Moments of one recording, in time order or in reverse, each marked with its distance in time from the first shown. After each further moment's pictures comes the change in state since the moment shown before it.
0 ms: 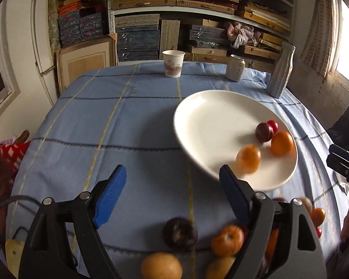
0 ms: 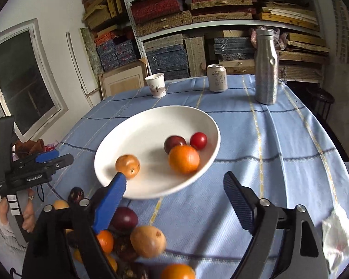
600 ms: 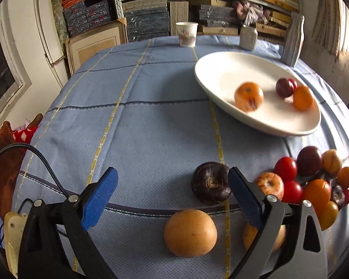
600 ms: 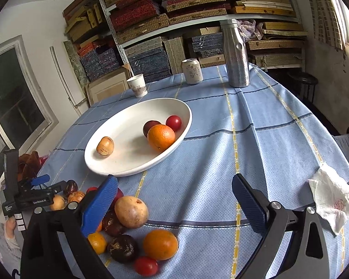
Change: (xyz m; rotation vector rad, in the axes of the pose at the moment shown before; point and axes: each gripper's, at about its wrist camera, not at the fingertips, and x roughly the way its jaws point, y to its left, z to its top) left arm 0.012 0.010 -0.051 0.054 0.115 0.107; right arm -0.024 -0.024 -0.036 0.117 -0.020 -0.048
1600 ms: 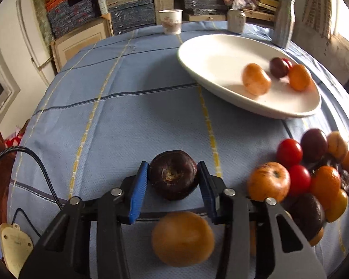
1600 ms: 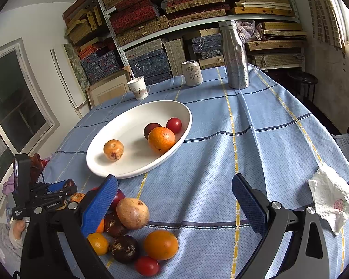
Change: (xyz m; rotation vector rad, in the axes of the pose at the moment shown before) left arm 0.021 -0.008 -0.001 0.061 0.050 -0.041; right arm -0.004 -0.002 0.001 0.009 -0.013 0.007
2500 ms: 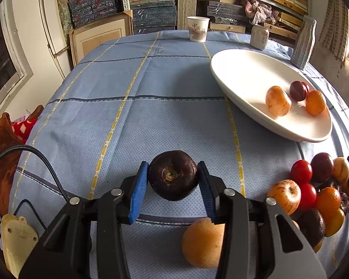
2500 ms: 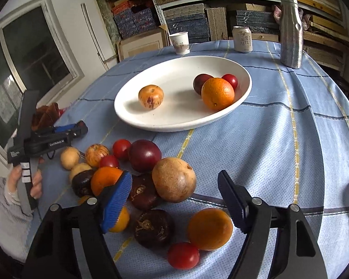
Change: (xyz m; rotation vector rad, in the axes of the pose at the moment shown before) left arm -0.007 0.027 0.005 -0.109 -0.021 0.042; right arm 0.045 0.052 -0.027 -0.200 0.238 0.131
